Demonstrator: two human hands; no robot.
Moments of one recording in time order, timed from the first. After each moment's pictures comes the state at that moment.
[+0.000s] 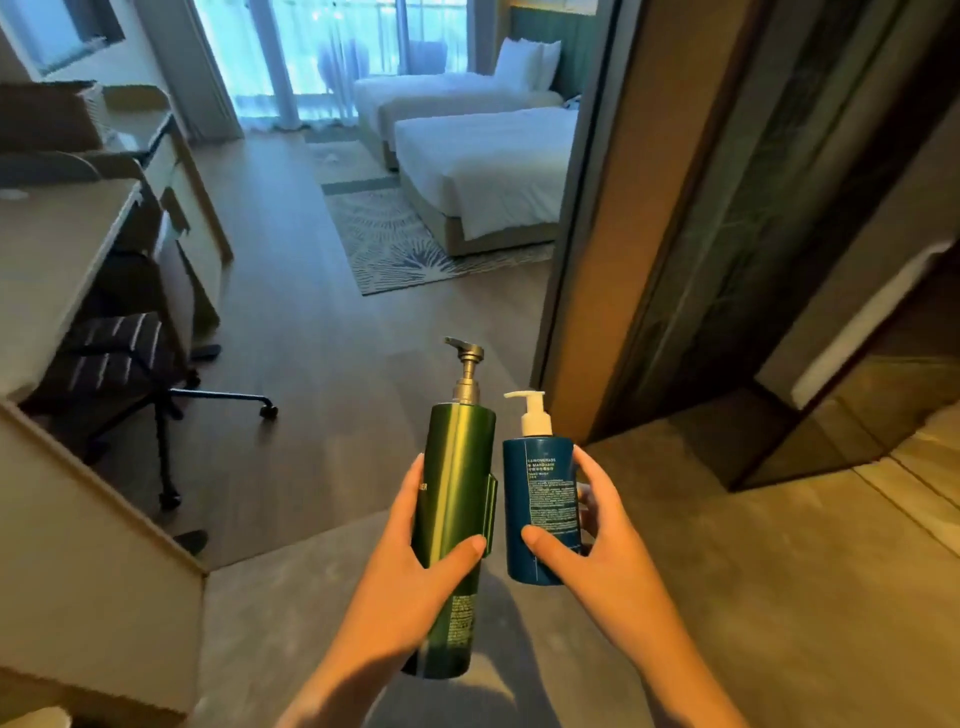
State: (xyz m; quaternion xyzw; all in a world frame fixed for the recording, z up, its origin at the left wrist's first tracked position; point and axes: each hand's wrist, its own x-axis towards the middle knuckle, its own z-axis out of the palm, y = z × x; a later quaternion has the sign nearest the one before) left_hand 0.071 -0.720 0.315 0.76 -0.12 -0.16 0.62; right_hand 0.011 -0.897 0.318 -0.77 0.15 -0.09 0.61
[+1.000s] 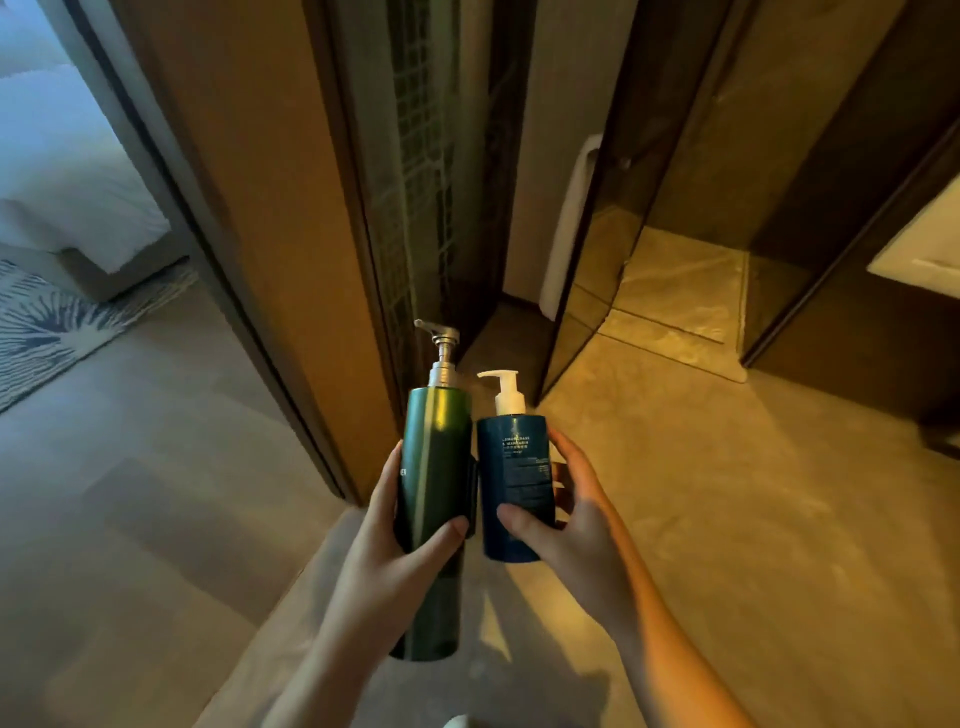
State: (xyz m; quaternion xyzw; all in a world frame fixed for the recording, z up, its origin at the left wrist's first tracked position) left_hand 0.250 -1.026 0.283 0.61 -0.32 -0.41 0.60; right_hand 0.100 -1.119 0.301 -0.65 0.39 -0.32 0.57
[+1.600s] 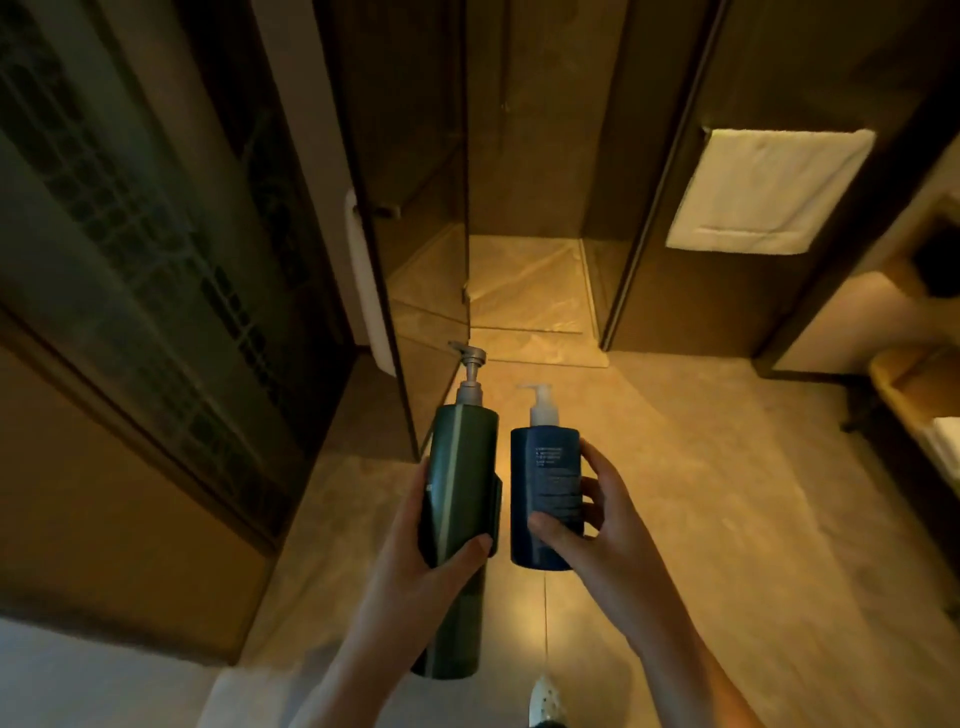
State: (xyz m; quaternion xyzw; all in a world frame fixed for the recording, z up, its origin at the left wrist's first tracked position) left_hand 0.104 -1.288 0.297 0.59 -0.46 -0.49 0.46; right_hand -0.080 -1.321 0.299 -0.55 0.54 -0.40 0.50
